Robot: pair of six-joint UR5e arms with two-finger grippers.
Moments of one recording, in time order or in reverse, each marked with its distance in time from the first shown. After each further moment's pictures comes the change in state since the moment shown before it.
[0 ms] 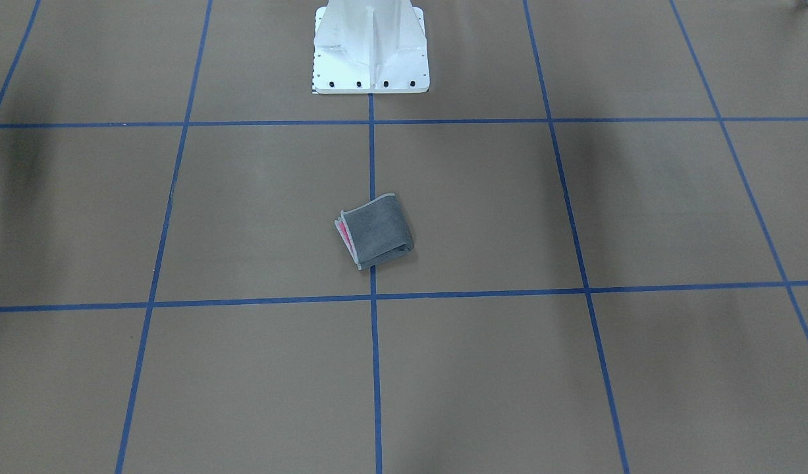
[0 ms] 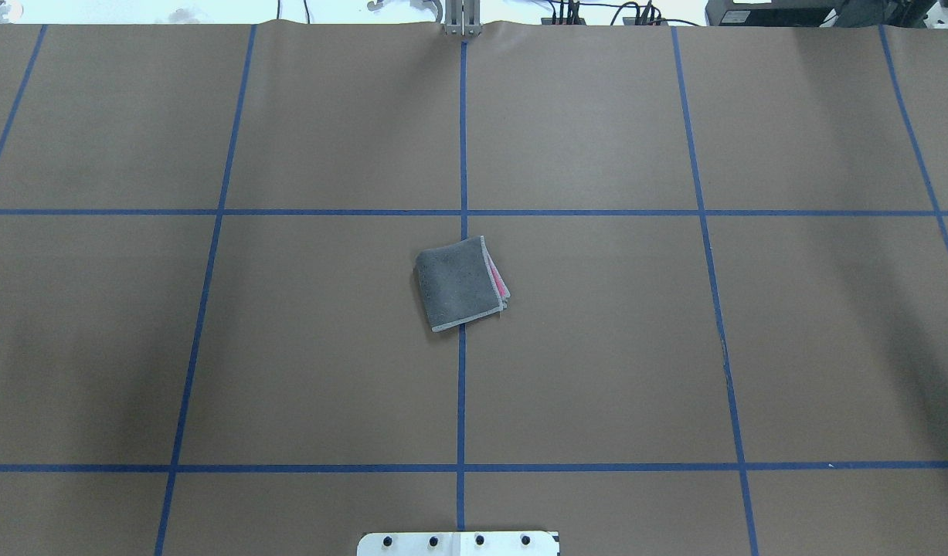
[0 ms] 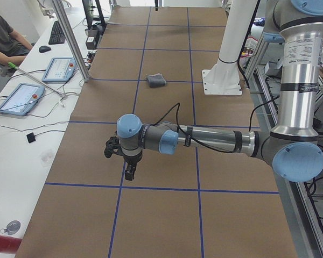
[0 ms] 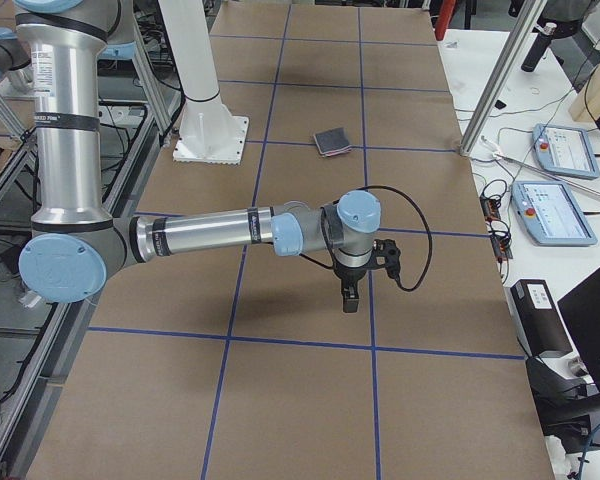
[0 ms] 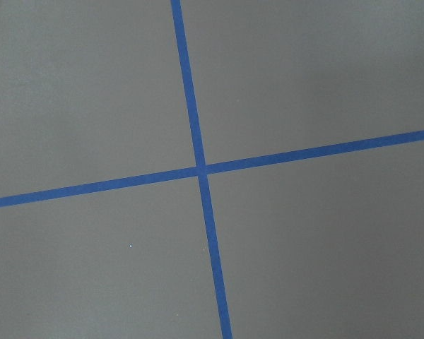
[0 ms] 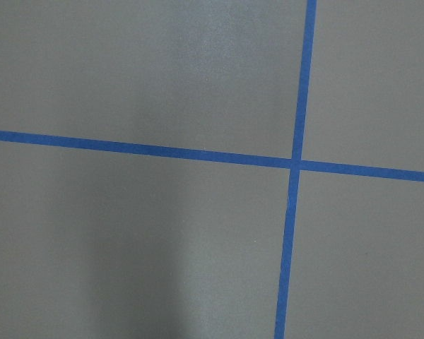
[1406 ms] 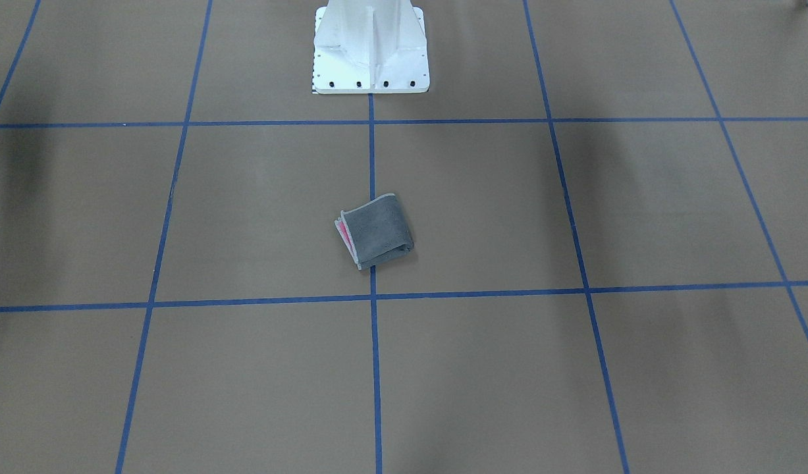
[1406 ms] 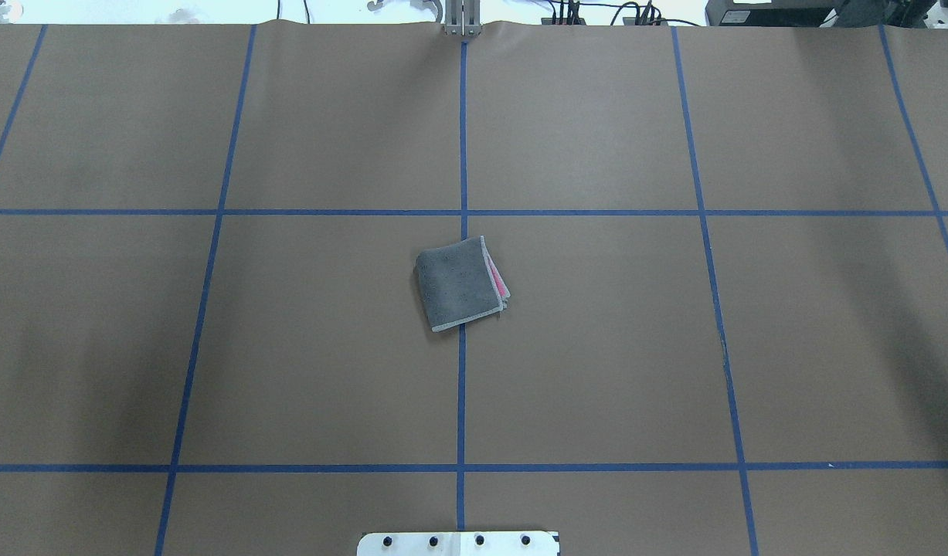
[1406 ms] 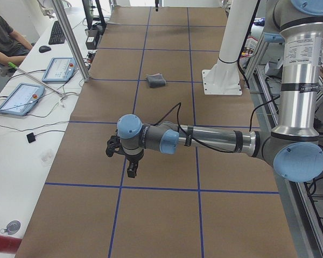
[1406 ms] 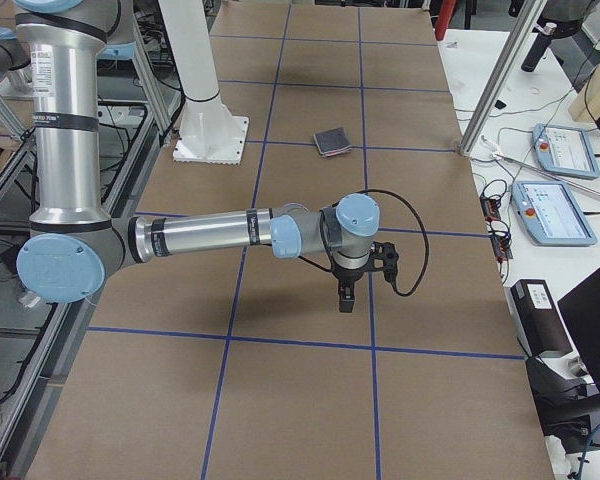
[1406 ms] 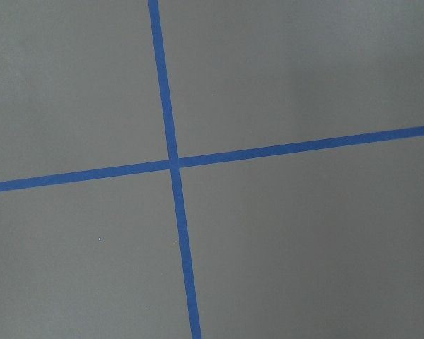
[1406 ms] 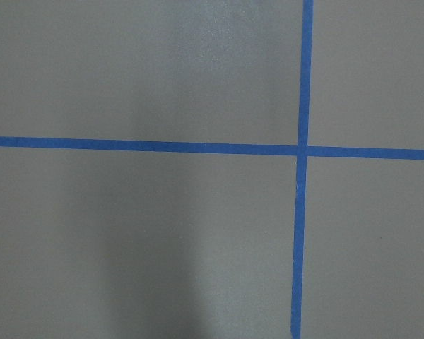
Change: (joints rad) left arm -0.001 0.005 -0.007 0.009 -0.043 -0.022; right arm 0.000 -0.006 -0.004 0.003 0.030 0.057
